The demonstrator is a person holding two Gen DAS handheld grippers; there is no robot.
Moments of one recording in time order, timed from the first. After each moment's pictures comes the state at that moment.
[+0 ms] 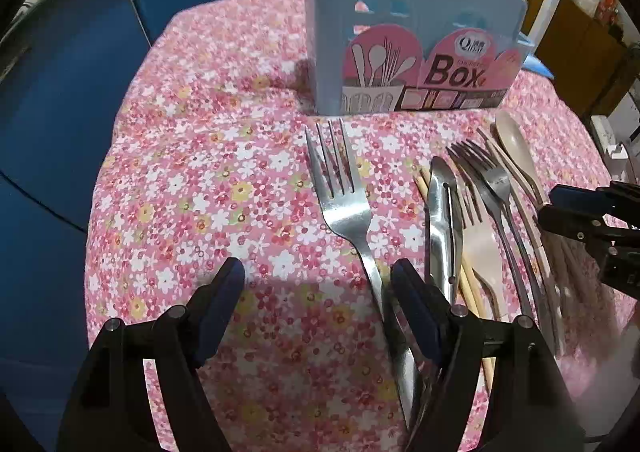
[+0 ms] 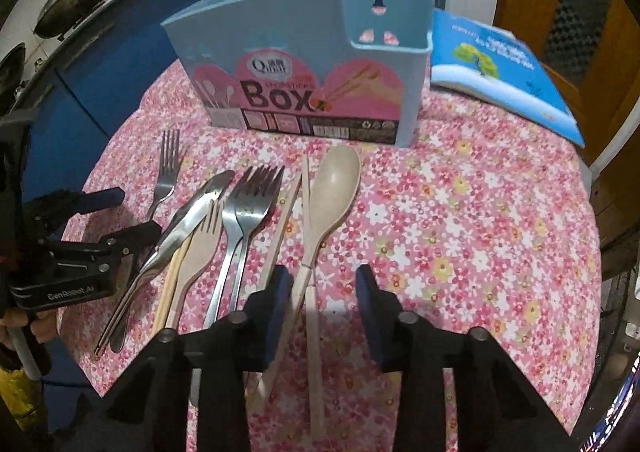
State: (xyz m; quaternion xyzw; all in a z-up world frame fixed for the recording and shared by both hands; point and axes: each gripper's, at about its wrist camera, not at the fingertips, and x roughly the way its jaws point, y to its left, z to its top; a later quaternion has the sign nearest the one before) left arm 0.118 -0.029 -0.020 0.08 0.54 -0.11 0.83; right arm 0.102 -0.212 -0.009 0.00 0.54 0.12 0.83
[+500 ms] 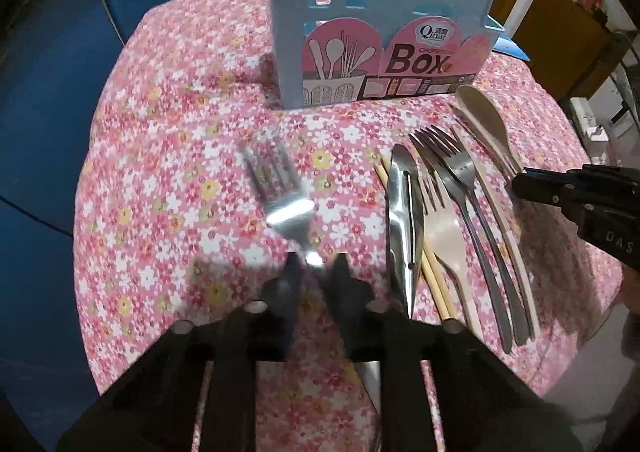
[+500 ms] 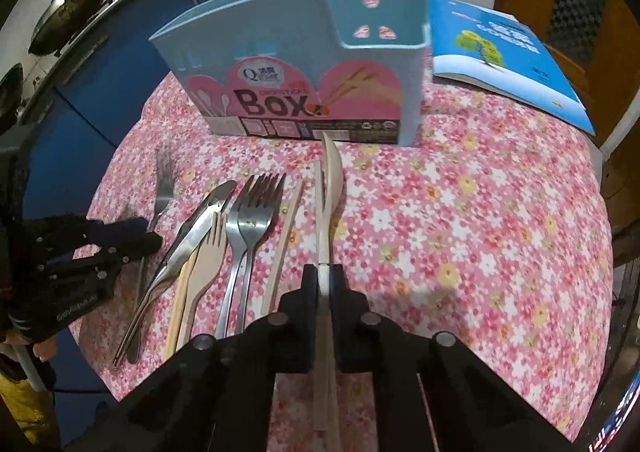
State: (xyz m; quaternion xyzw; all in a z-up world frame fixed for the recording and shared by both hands) left arm 0.111 -0.040 -0.013 0.07 0.56 -0.15 0.81; right arm 0.103 -0.227 0.000 0.03 0.54 0.12 0.83
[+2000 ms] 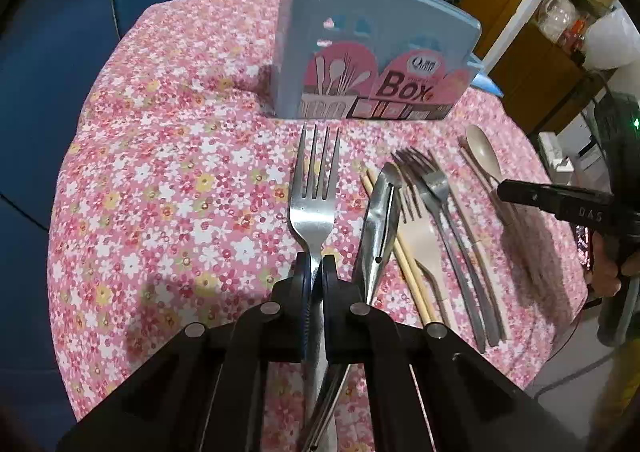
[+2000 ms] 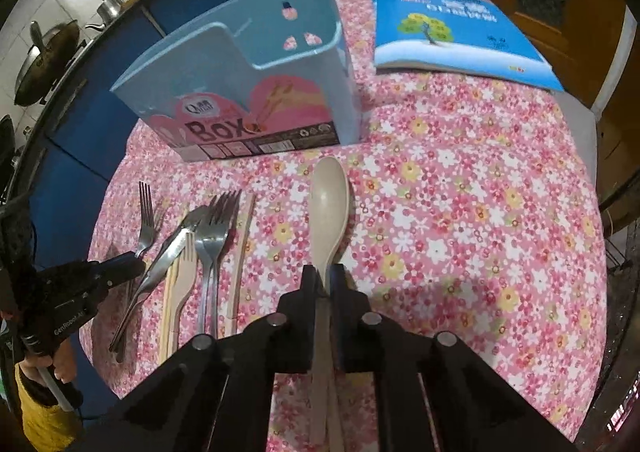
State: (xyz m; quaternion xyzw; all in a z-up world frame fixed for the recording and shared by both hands) left arm 0.101 -0.021 -0.008 -0.01 0.52 -0.20 0.83; right arm 0.103 -0.265 0.008 0.10 0.54 0.10 0.83
